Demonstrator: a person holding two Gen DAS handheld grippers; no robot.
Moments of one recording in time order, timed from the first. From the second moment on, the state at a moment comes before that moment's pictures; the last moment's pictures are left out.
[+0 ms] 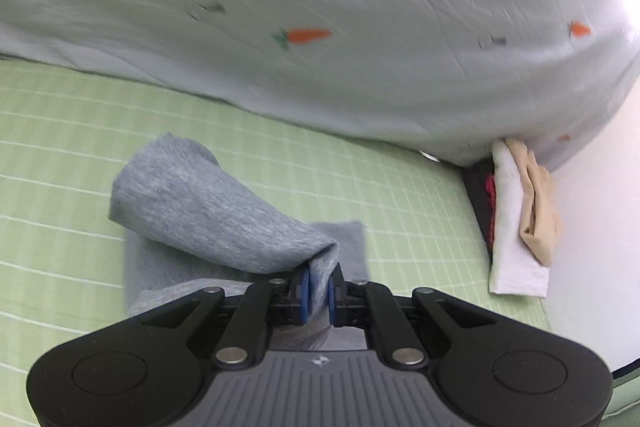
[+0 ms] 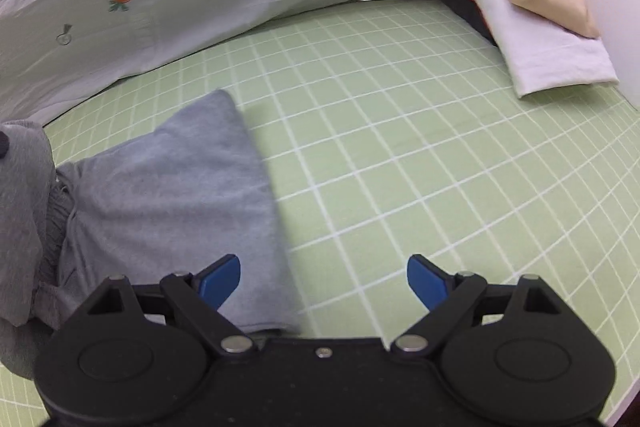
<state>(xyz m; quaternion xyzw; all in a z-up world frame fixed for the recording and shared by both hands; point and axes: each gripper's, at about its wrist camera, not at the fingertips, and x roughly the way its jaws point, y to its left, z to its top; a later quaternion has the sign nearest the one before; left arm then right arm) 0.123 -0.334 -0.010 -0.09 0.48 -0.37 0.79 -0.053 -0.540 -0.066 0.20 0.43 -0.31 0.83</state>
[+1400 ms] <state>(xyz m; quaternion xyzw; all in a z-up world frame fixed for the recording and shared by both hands) 0.128 -0.308 -0.064 0.07 0.51 -0.27 0.81 0.037 -0.529 -0.075 0.13 0.44 -0.16 0.87</state>
